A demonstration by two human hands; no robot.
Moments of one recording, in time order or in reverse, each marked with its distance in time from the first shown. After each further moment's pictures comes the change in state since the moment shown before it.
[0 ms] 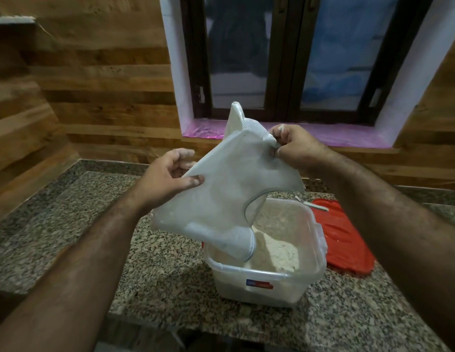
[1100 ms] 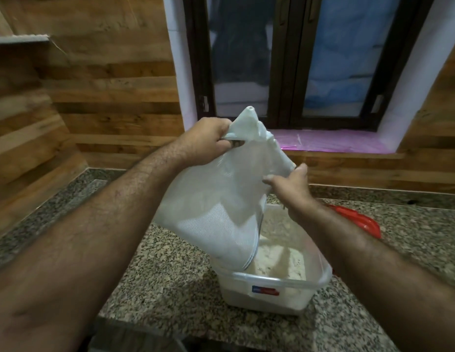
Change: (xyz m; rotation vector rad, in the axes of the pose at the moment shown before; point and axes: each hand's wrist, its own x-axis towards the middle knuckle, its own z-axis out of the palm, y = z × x) left_hand 0.067 0.098 0.025 0.554 -0.079 0.302; right_hand -0.009 0.062 0.062 0.236 0.456 0.320
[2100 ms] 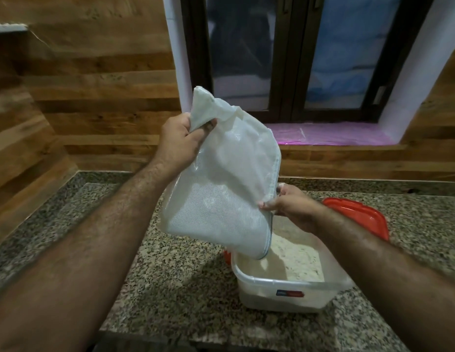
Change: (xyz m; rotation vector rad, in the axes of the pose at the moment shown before) left_hand -0.013 -0.087 -0.018 -0.505 0.362 -0.135; right_hand -0.021 0.007 0.030 0.101 -0.543 0.133
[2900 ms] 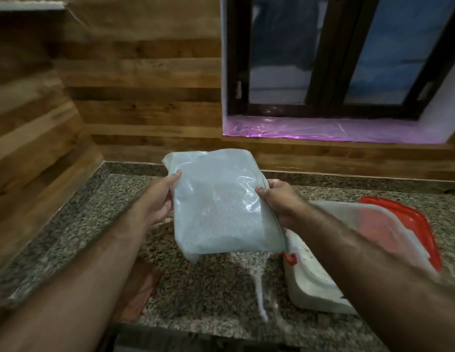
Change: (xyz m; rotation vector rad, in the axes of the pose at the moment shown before) left_hand -0.023 -0.211 -0.148 -0.622 -0.112 -0.791; right_hand 0.079 -0.013 0.176 0.132 0.202 0.080
